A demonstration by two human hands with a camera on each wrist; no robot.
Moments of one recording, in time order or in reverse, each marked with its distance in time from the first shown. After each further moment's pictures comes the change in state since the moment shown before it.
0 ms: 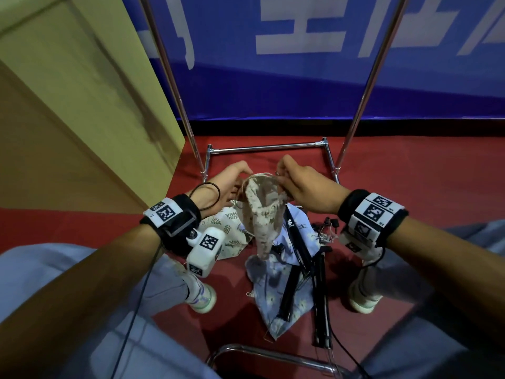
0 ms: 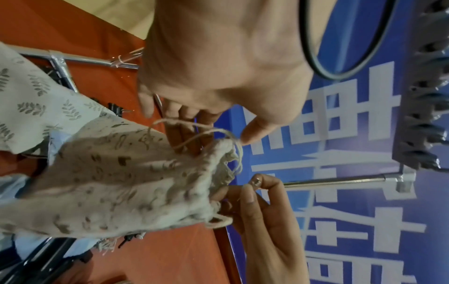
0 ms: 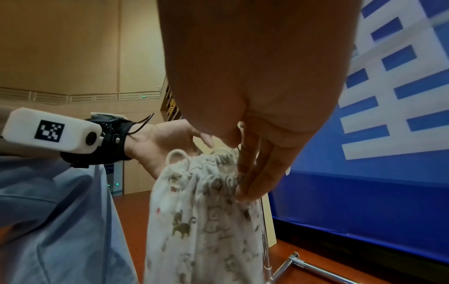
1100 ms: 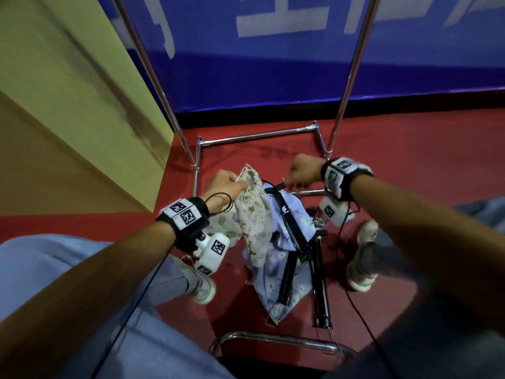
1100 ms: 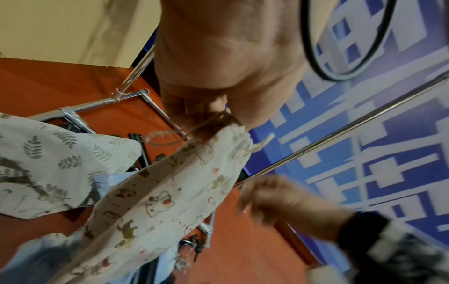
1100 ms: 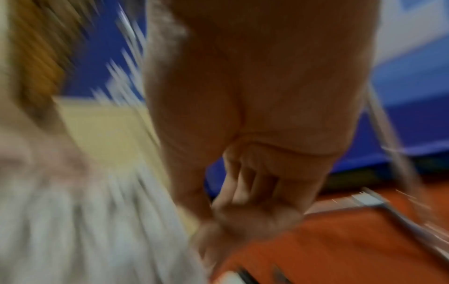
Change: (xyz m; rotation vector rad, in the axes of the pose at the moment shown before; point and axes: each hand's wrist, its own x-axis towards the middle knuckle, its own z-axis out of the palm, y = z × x) left_hand 0.035 -0.043 0.021 0.416 0.261 0.209; right_hand 0.024 0.081 0.017 0.061 -0.327 0.538
